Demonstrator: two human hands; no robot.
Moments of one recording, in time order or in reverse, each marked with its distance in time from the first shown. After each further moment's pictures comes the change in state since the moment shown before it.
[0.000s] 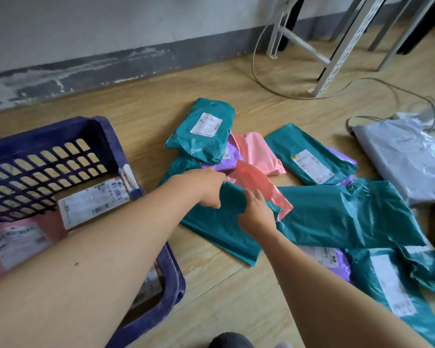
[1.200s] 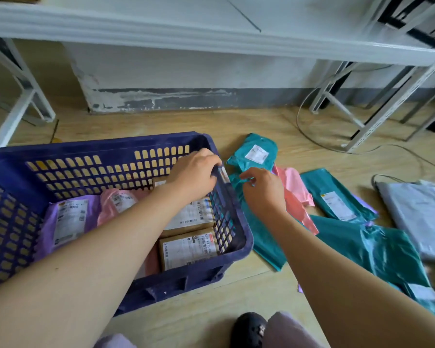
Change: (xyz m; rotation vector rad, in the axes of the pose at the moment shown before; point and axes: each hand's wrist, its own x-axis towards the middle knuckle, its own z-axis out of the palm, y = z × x) left_hand -0.200 -0.092 -0.003 -0.279 0.746 -0.126; right_hand -0.131 -0.162 -0.048 0.028 0.317 -0.426
